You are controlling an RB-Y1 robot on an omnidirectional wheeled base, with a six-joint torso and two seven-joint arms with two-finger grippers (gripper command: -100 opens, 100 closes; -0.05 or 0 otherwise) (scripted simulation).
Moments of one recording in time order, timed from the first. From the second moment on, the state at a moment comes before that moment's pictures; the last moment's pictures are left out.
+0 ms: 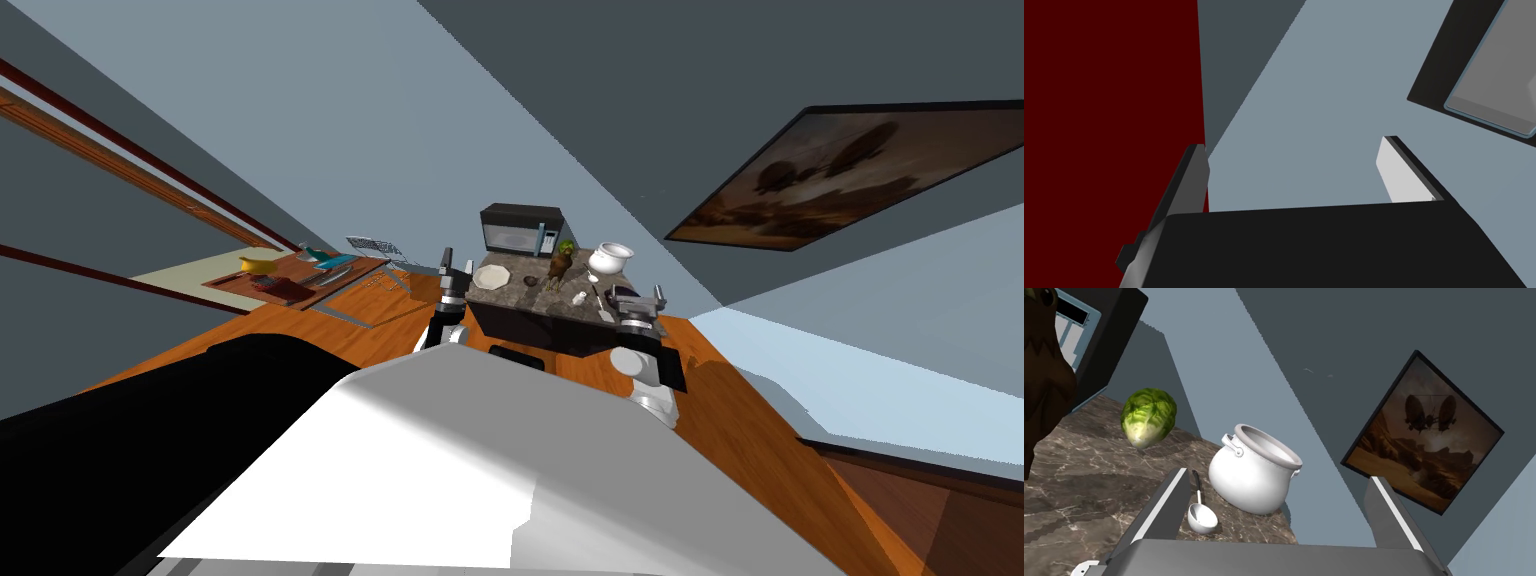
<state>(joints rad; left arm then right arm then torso) 0.52 0.04 -0.05 -2.21 0.06 -0.49 0.16 0.26 -0.24 -0.13 -2.01 -0.72 -0.08 -0.60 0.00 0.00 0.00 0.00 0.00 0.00</state>
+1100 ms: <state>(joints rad) 0.52 0.04 -0.05 -2.21 0.06 -0.49 0.16 0.27 -0.22 -0.06 -1.83 -0.90 0.07 -0.87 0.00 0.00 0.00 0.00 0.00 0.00</state>
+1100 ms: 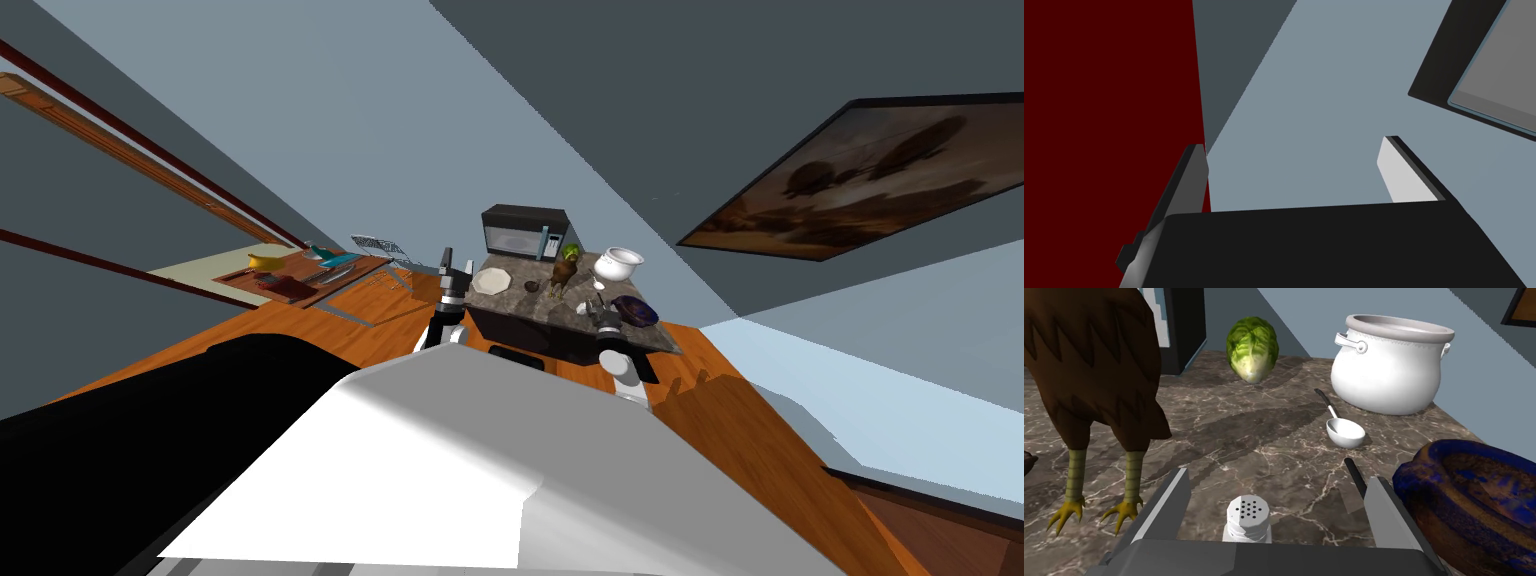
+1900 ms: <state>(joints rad) 0.52 0.04 -0.05 -2.21 0.06 -0.49 0.16 0.27 -0.22 -0.03 -1.71 -1.01 0.16 -1.02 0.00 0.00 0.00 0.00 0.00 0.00</state>
